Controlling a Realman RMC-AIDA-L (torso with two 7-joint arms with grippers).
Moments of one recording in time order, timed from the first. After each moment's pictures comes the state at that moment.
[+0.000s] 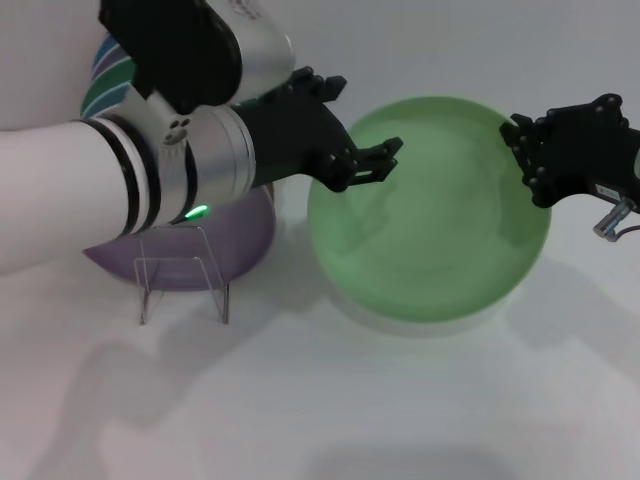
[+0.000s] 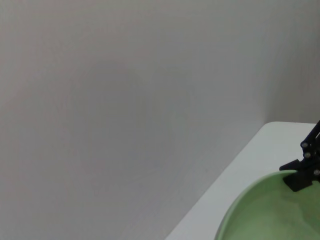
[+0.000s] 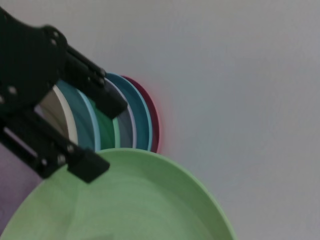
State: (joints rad) left arm -0.33 -2.06 -1.31 -1.74 2.44 -0.72 0.67; right arm -0.02 2.08 1.55 1.81 -2.22 0.71 -1.13
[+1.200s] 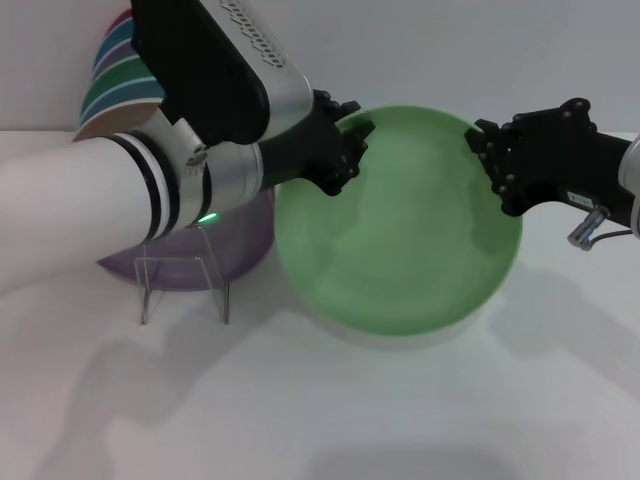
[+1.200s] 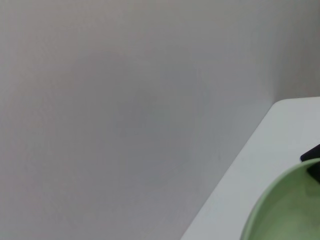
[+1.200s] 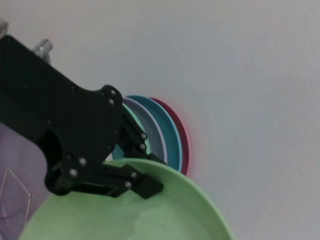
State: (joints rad) left arm -0.35 -2.07 -1.28 -1.61 2.44 -0.59 0.81; right arm -0.03 2.08 1.51 1.83 -2.17 0.73 -1.13
